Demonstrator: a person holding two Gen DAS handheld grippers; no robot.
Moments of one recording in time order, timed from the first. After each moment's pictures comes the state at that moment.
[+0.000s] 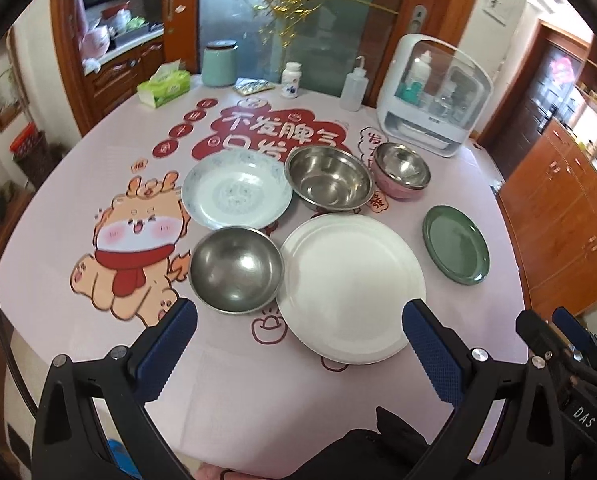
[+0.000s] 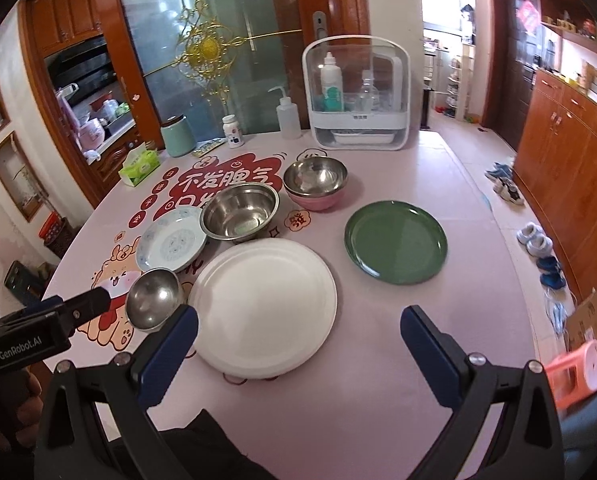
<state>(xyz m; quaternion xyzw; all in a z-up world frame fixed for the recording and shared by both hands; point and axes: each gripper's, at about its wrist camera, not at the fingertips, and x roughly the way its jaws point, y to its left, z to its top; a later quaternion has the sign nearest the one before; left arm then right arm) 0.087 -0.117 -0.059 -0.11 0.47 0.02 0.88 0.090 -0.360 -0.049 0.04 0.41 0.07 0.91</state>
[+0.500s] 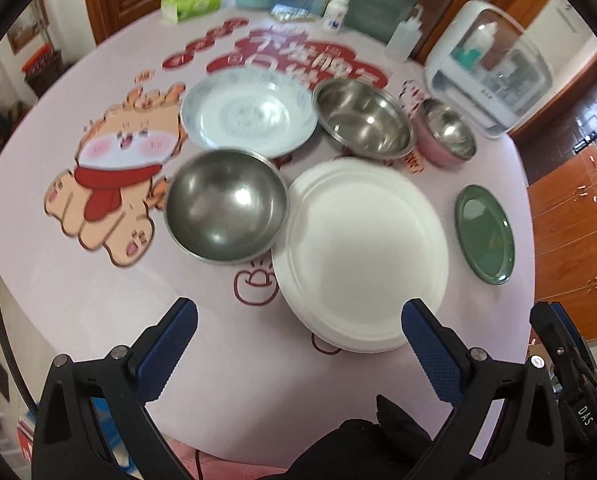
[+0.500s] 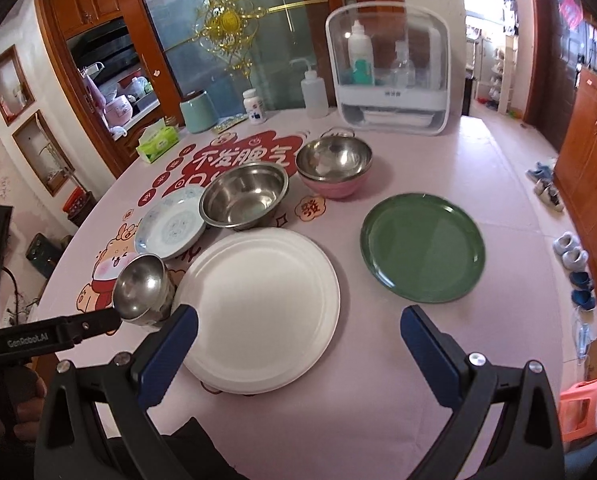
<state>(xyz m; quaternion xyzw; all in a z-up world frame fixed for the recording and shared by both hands) 0.121 -0.120 -0.131 -0.19 0.56 0.07 0.80 0.150 -0.385 -0.102 0.05 0.45 0.15 0.88</state>
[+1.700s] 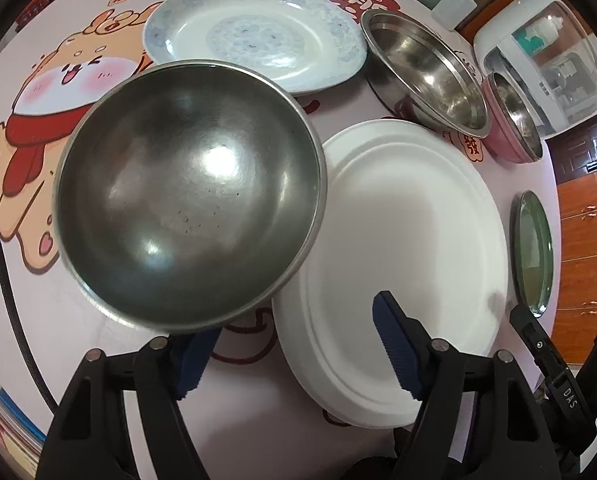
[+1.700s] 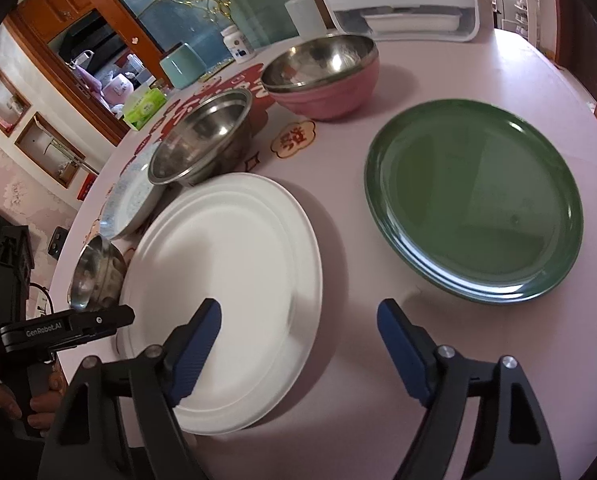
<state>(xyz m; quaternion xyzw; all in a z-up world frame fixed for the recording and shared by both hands) 0.177 -0.105 -0.245 -0.24 0.60 0.07 0.76 0.225 -0.396 -0.220 0.10 0.53 0.19 0.82</state>
